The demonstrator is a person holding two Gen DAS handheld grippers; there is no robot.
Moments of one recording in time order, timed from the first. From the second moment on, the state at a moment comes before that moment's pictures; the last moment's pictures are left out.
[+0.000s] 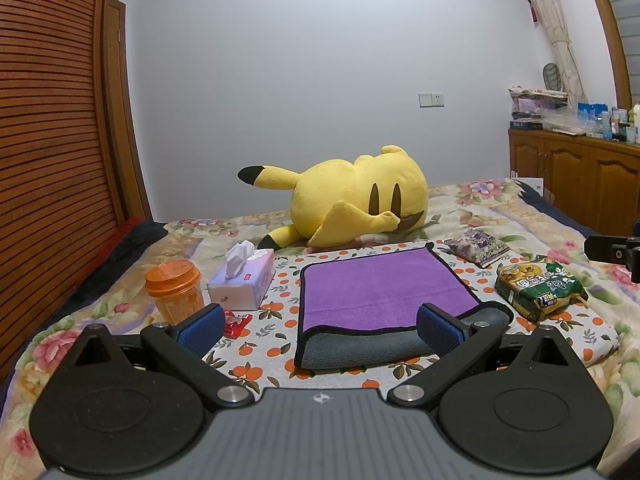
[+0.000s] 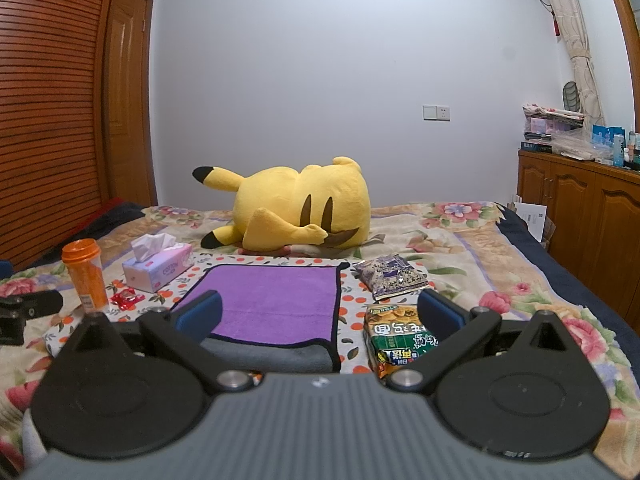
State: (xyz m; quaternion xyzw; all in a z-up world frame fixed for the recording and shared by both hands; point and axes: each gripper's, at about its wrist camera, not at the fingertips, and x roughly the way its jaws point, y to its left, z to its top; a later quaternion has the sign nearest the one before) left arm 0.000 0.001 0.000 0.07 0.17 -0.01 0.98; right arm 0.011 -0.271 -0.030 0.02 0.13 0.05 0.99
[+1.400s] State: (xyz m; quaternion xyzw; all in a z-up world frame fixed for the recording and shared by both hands) left arm 0.019 -0.005 -0.014 0.08 0.22 -0.02 0.97; right arm 0.031 -0.266 -0.038 0.00 0.16 0.06 0.99
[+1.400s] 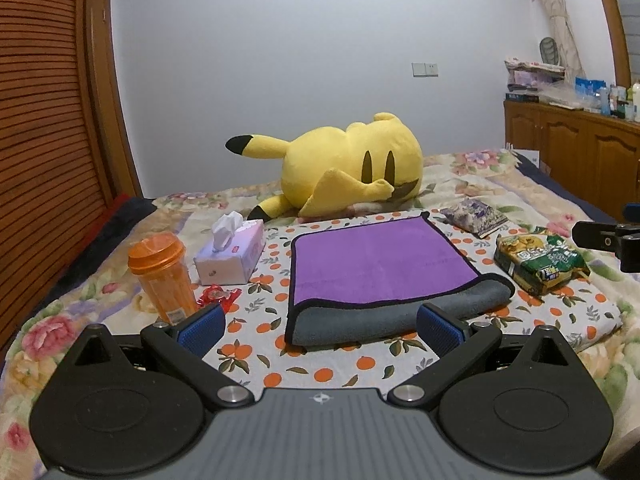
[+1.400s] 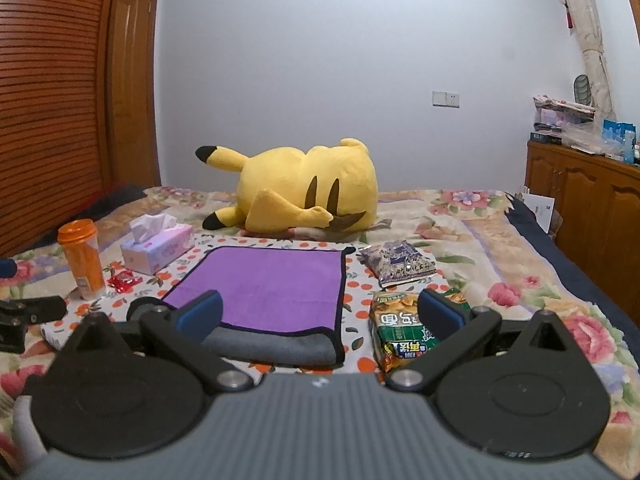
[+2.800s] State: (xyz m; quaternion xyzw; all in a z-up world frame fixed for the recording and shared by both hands) left arm 0.115 0.008 -0.041 0.10 0.27 -0.01 0.96; right arm 0.117 -0.252 -0.057 -0.03 0.22 0.10 0.97
